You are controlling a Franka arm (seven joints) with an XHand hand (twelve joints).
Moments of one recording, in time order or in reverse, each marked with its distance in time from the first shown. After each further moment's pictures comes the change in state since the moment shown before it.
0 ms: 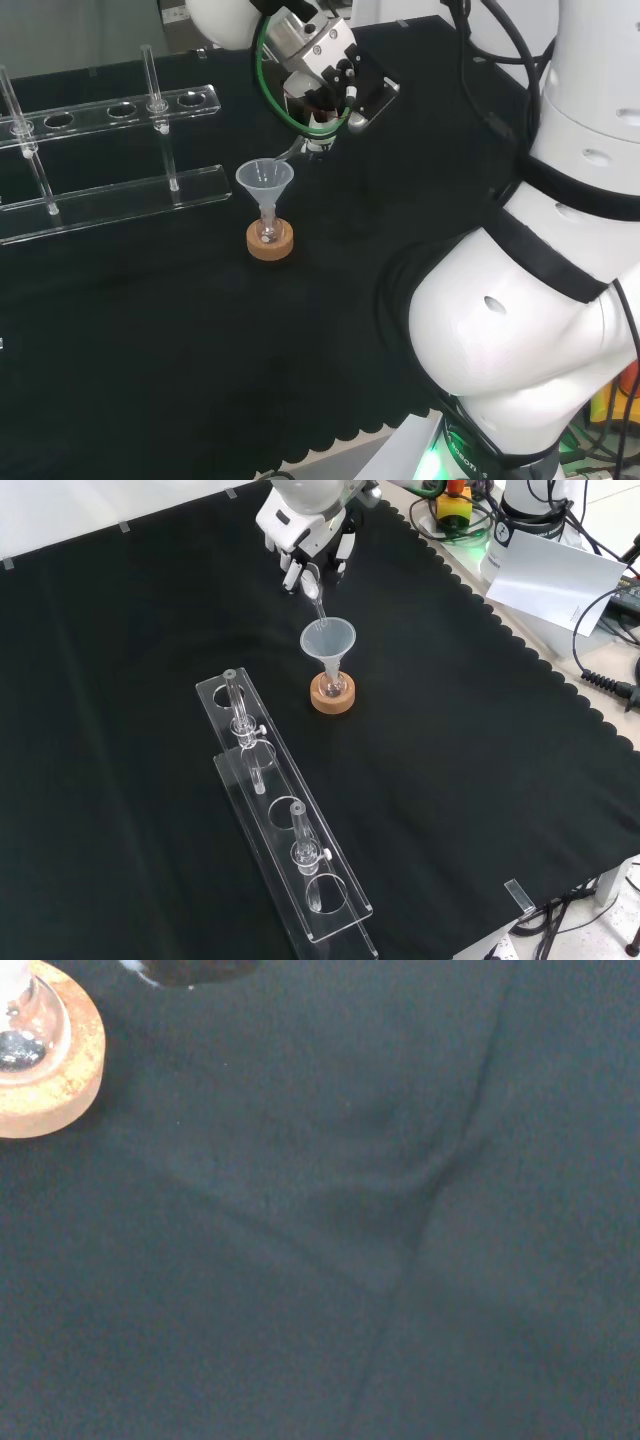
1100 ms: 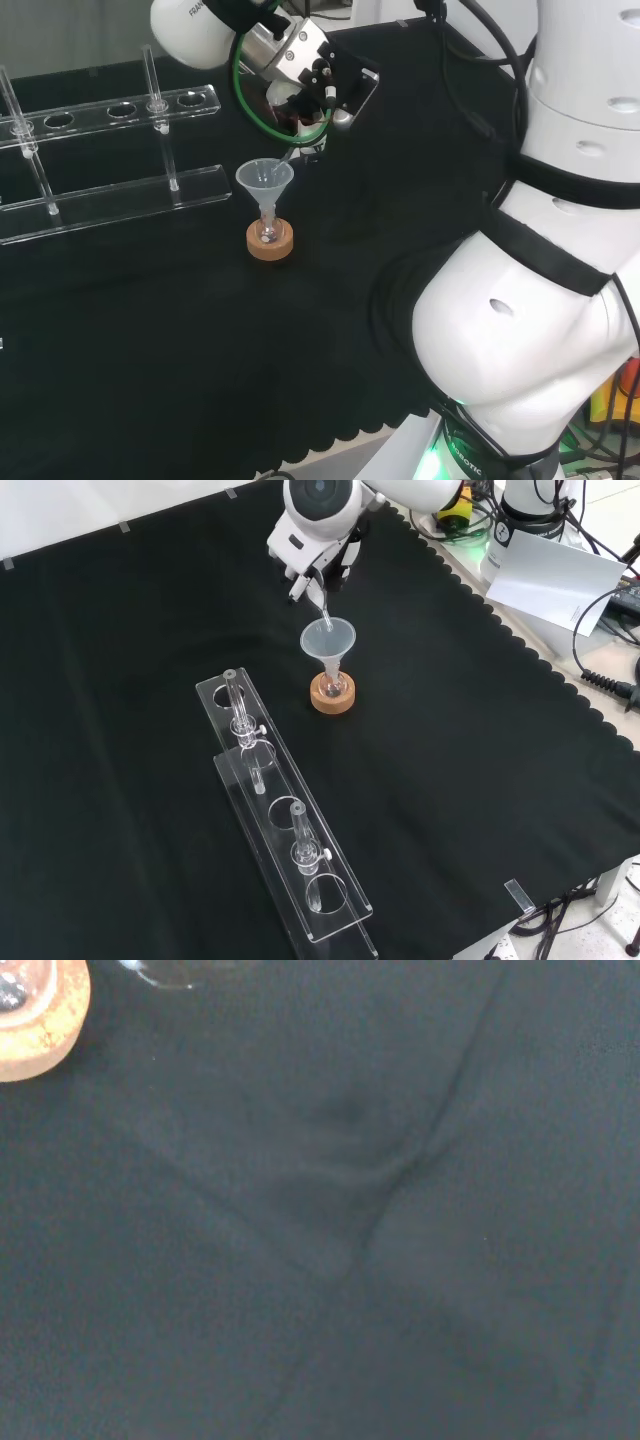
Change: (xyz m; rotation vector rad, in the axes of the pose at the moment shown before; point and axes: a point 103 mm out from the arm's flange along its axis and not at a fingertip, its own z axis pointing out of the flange) arm 0.013 0.003 -0.017 0.052 -0.181 -0.024
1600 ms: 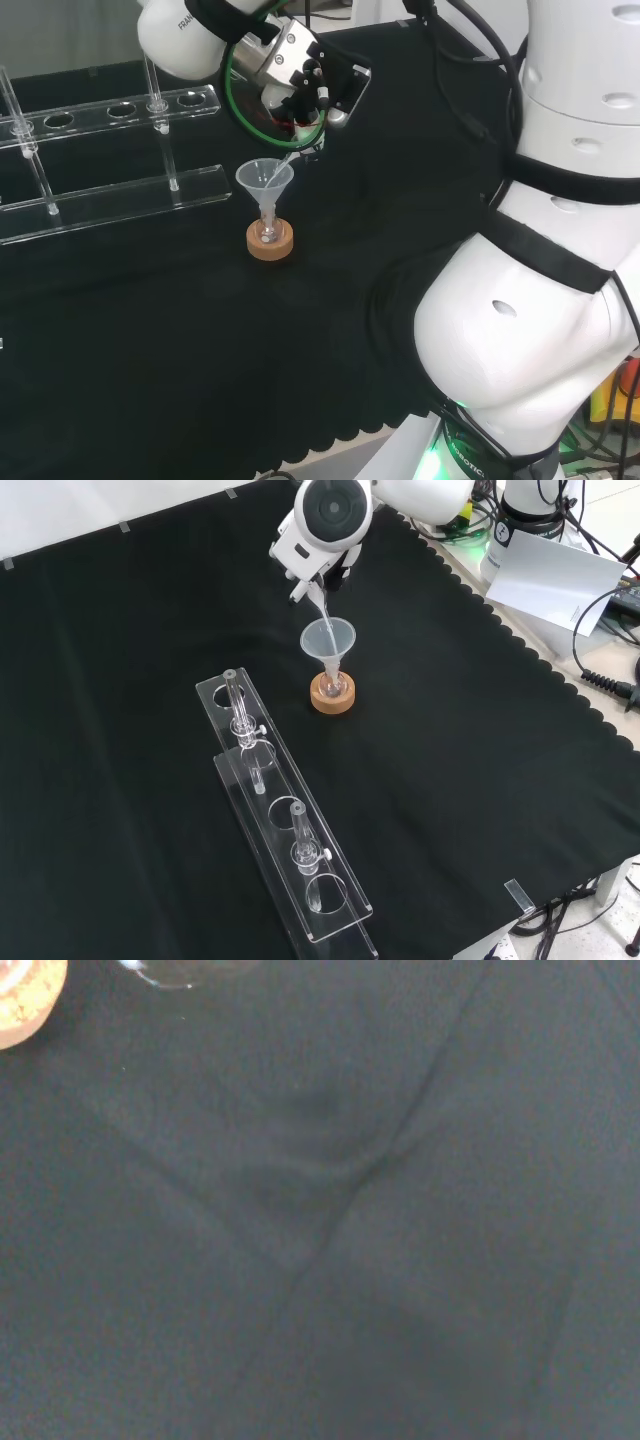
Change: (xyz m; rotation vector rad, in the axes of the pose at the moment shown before) arm 0.001 0.000 -0.007 0.021 -0.087 0.006
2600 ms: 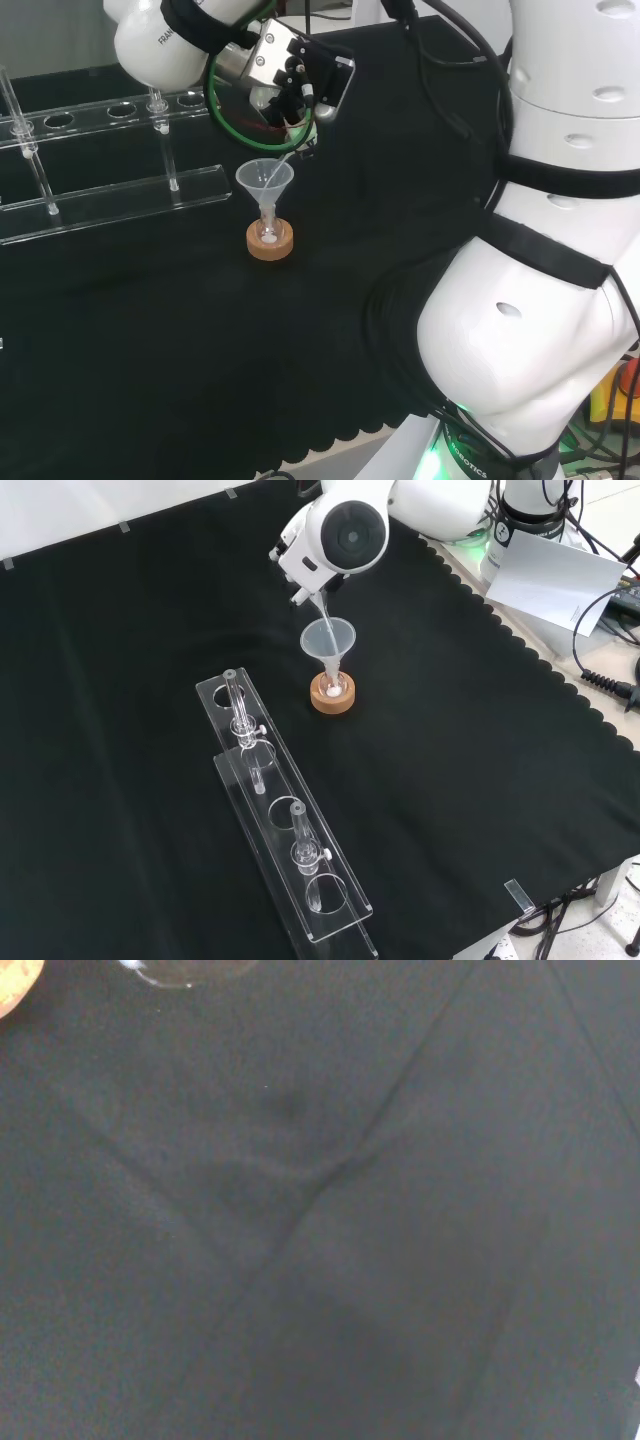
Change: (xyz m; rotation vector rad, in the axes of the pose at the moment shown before) arm 0.003 0.001 -0.019 0.023 -0.110 -0.004
